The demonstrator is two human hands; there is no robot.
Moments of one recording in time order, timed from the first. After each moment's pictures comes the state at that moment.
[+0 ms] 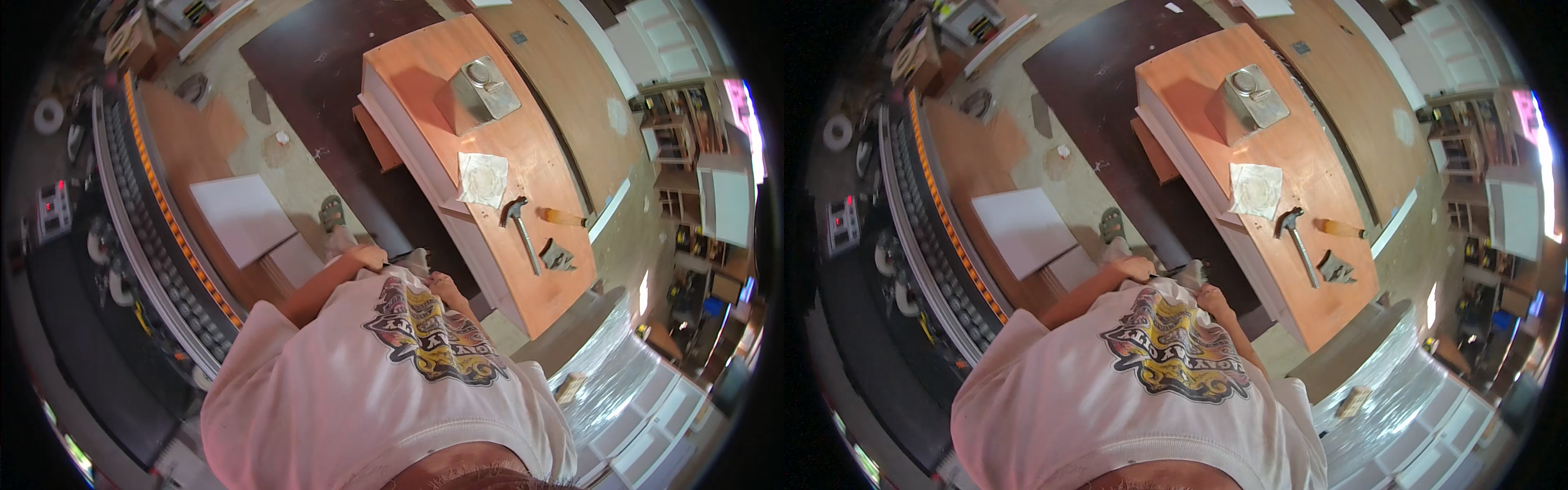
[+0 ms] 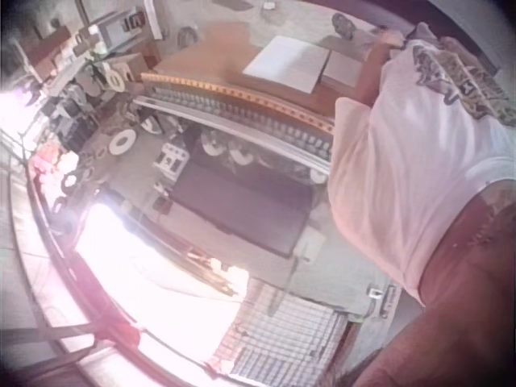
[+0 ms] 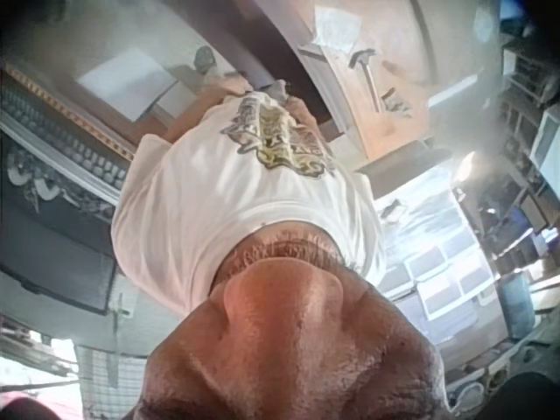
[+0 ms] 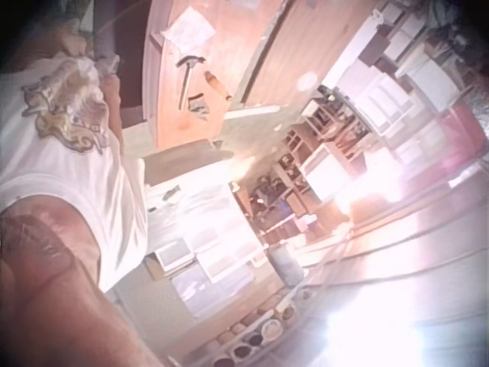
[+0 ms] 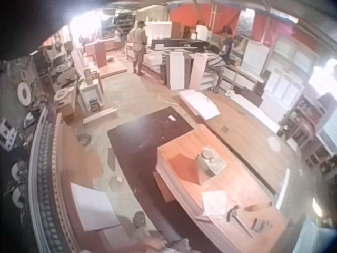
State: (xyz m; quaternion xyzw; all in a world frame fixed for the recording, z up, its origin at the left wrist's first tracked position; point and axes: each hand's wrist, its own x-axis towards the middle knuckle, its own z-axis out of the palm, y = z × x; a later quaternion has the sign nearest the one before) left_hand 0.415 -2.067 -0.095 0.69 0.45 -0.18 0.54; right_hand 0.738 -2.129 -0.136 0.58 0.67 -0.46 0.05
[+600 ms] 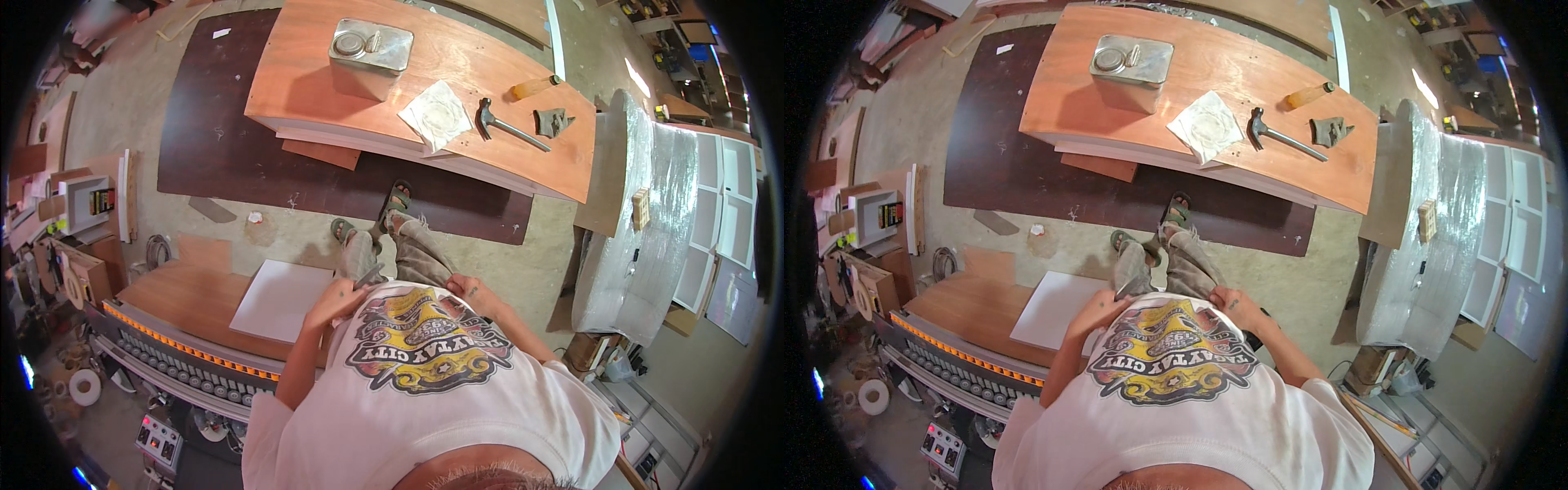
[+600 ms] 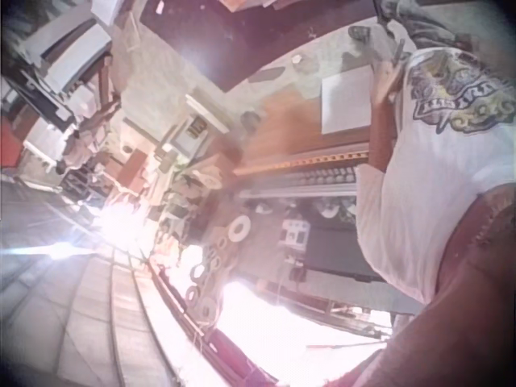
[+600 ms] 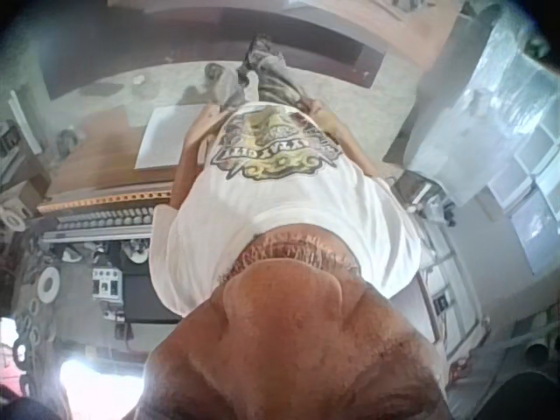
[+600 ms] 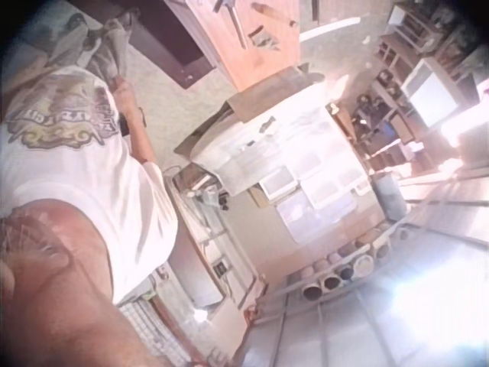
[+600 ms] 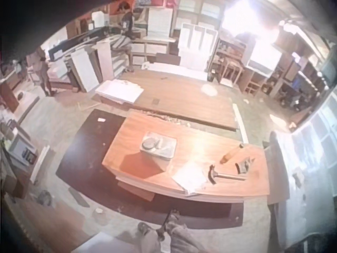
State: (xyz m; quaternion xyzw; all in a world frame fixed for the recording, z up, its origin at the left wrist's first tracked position) left_hand 0.273 -1.970 0.061 0.57 0.45 -0.17 0.66; right_hand 0.586 -2.139 0.091 0.70 0.41 -0.58 -0.08
